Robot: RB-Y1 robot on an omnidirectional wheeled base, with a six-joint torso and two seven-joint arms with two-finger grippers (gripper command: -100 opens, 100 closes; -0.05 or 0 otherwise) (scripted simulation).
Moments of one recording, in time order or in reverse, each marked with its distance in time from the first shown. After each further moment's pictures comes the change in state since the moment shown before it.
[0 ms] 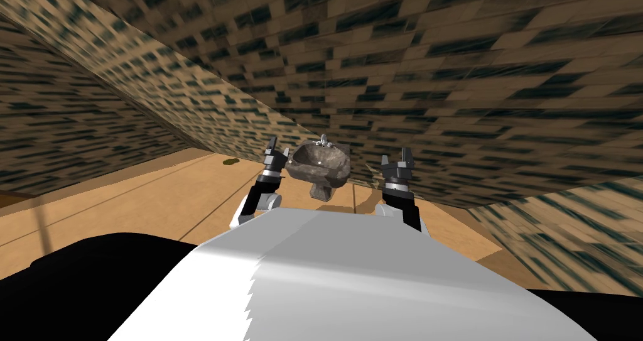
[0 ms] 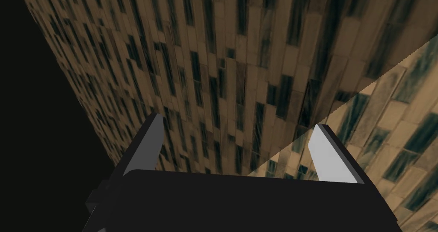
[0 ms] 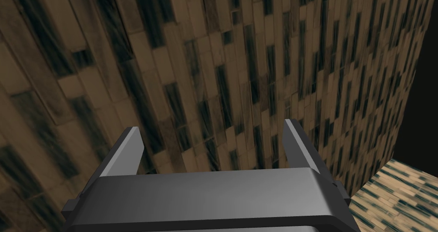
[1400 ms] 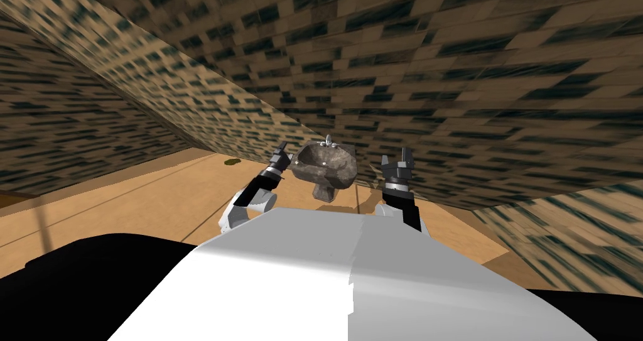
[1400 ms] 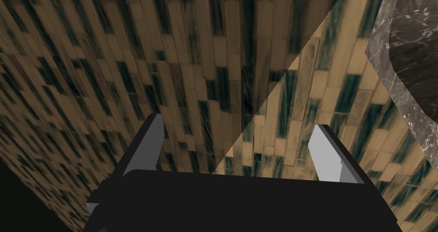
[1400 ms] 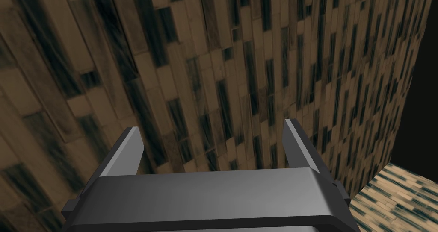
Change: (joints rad) left arm -0.032 0.133 0.013 -0.077 0.041 0.394 0.003; right arm 0.000 0.000 0.000 0.000 0.000 0.000 0.000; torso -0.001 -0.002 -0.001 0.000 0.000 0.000
